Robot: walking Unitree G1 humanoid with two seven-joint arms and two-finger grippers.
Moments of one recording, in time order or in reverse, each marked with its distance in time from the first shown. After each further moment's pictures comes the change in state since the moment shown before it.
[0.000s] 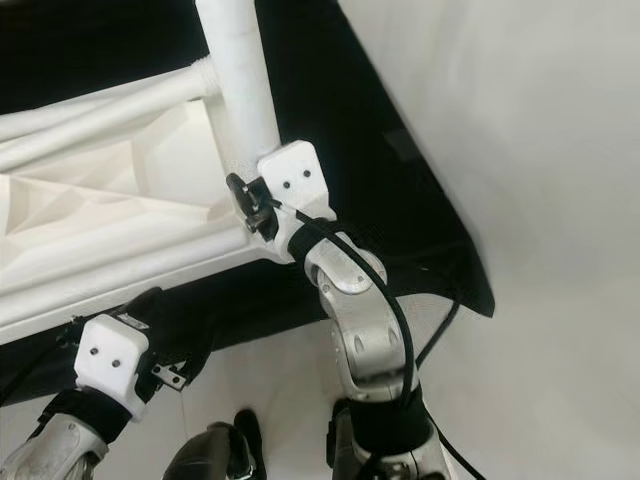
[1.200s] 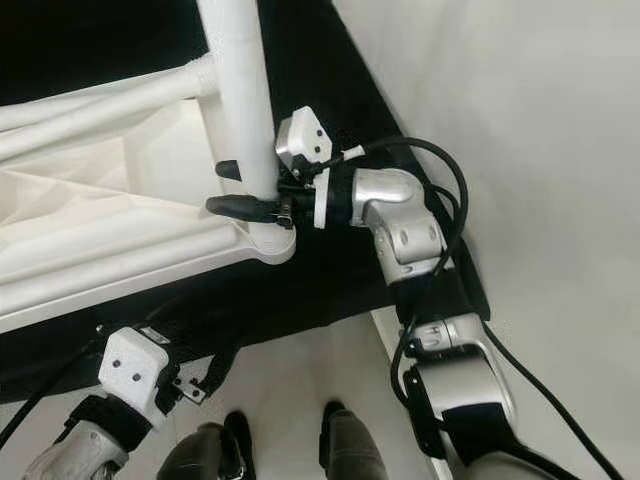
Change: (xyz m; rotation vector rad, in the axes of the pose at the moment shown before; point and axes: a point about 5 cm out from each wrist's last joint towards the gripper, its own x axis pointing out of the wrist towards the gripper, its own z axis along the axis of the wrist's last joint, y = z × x) left arm 0.000 -0.015 -0.004 -0.081 -0.057 -0.063; right arm 0.011 -0.048 0.014 -0.057 -0.109 0.662
